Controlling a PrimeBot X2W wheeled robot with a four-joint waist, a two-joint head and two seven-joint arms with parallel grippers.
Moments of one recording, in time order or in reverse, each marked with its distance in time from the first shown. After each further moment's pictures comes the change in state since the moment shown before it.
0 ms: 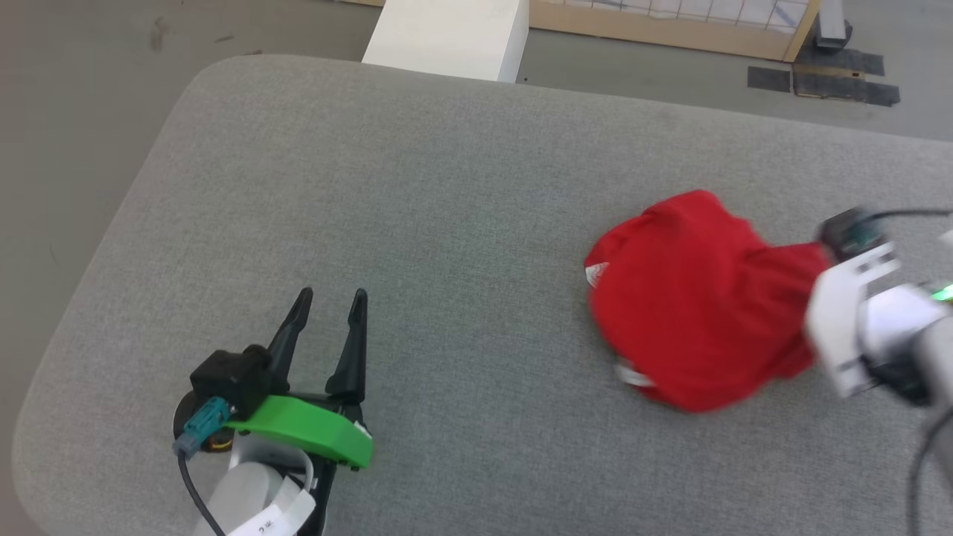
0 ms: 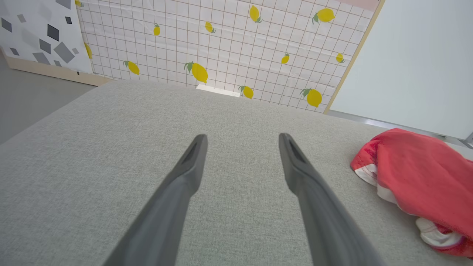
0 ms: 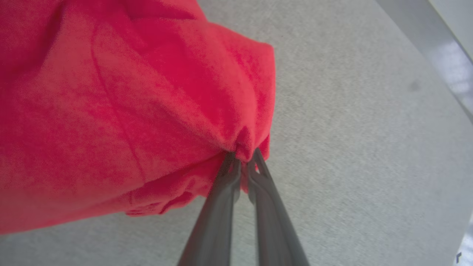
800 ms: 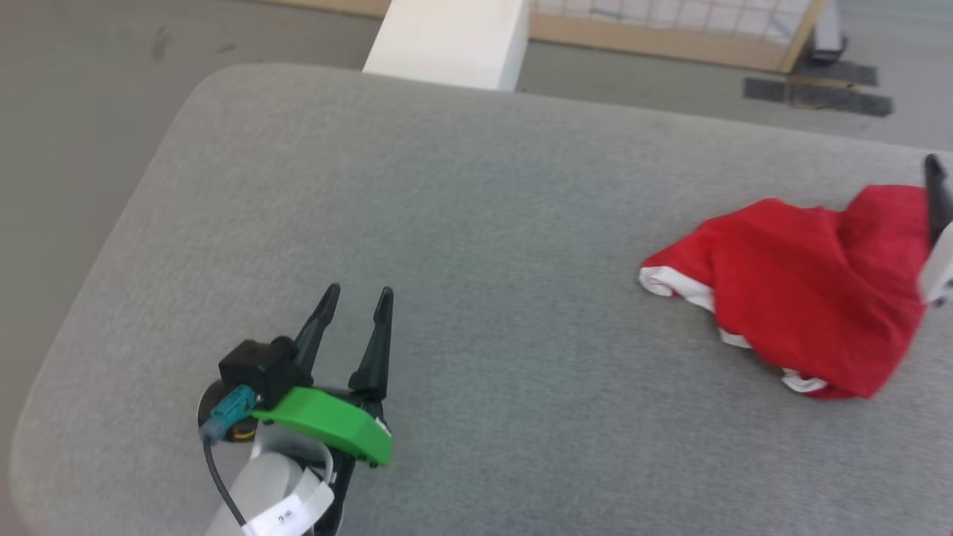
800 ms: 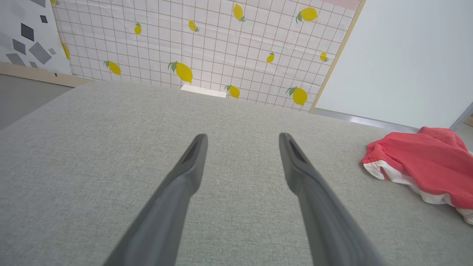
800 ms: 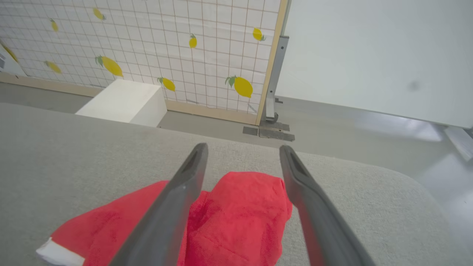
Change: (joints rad) left arm -0.046 -0.023 -0.032 0.061 0.007 -0.029 0.000; right arm -0.024 0.105 -0.475 -0.043 -0.076 0.000 -0.489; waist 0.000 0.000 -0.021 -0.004
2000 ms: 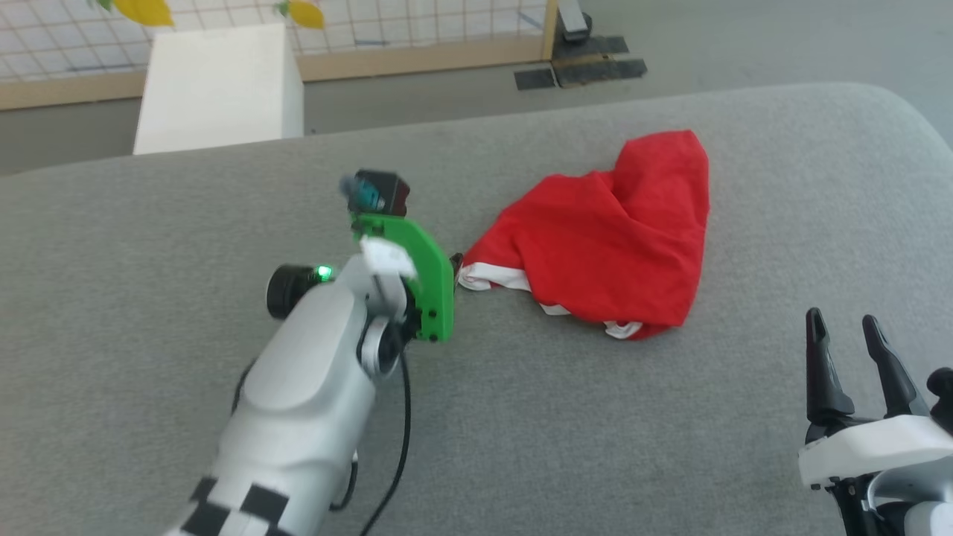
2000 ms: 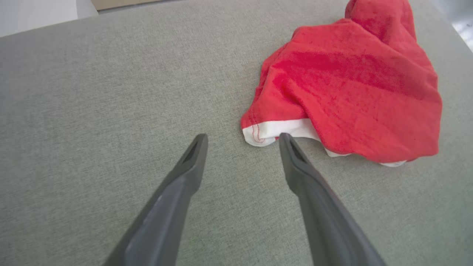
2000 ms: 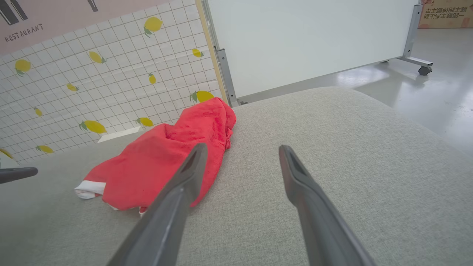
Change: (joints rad) left arm -0.479 -0.069 -0.161 0.375 -0.084 0.113 0.711; right arm 0.507 0.295 0.025 -0.324 0.141 0.000 -0.341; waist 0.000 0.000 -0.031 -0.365
